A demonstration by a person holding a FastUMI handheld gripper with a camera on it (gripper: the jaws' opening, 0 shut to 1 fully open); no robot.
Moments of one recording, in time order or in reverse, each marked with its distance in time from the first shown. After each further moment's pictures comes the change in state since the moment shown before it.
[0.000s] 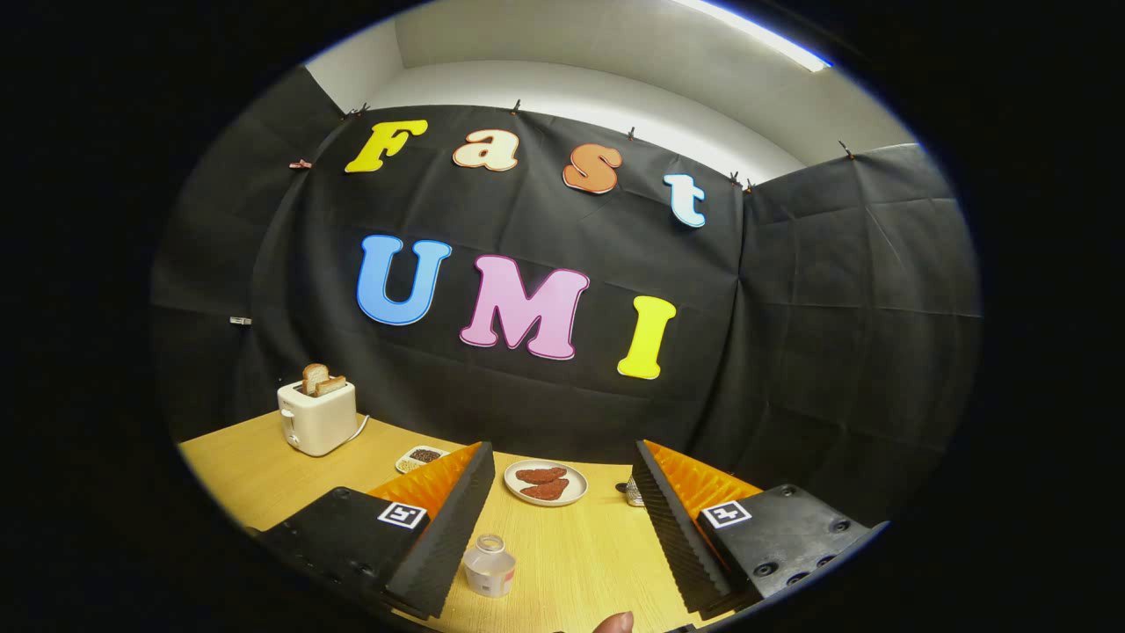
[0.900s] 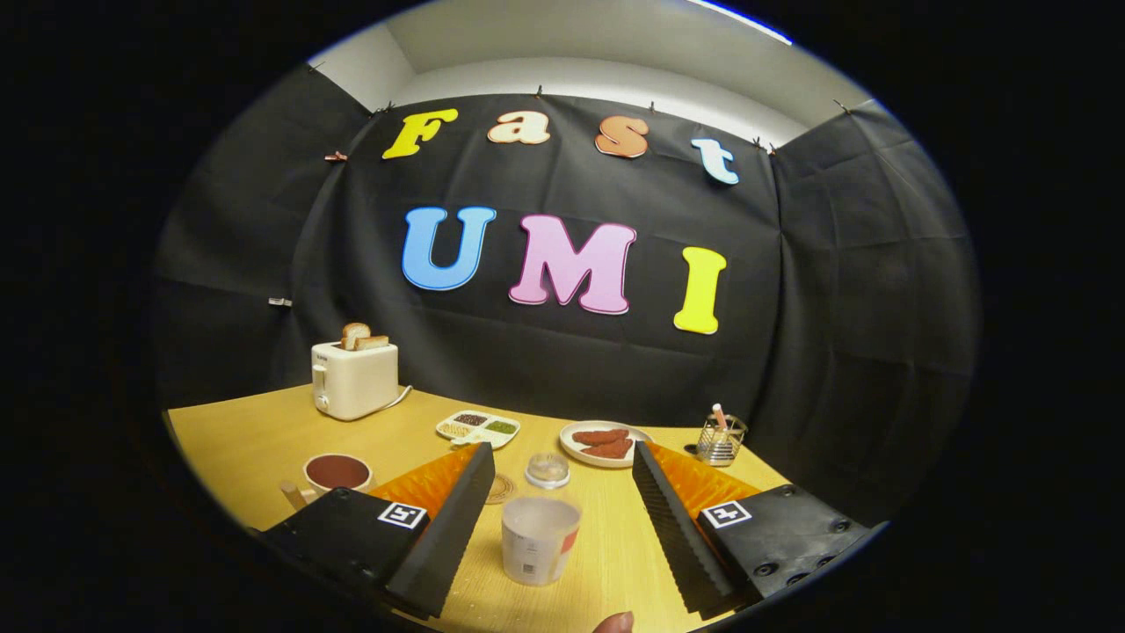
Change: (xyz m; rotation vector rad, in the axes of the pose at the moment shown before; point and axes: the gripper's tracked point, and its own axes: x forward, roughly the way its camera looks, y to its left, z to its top) arm 0.023 0.057 -0.165 0.070 0.020 0.136
